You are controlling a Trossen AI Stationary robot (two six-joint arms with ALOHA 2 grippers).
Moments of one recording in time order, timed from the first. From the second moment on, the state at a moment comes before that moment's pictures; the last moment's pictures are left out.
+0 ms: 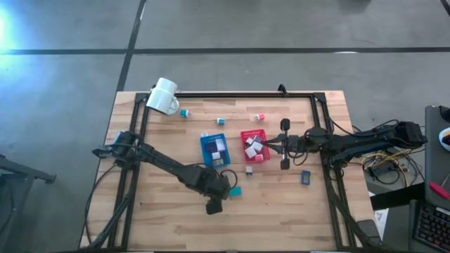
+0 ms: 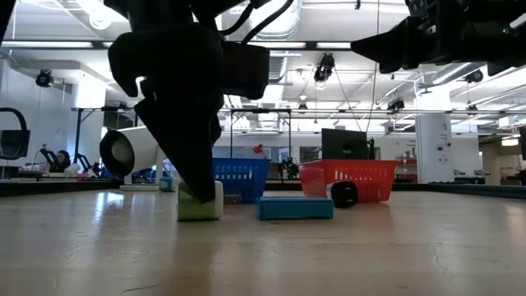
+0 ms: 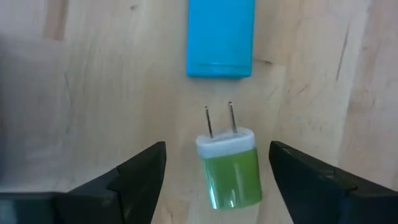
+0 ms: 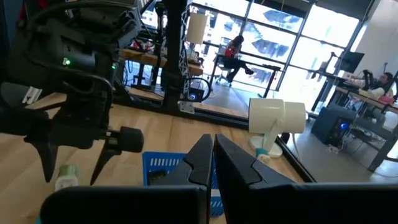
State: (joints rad) left arm -0.34 1.98 1.29 -0.57 -0.04 -0.52; right arm -0.02 0.94 0.27 0.68 0.03 -0.21
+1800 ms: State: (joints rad) left arm -0.18 0.69 0.40 0.12 -0.29 0.02; right arm -0.02 1.12 0.31 0.67 0.03 0.00
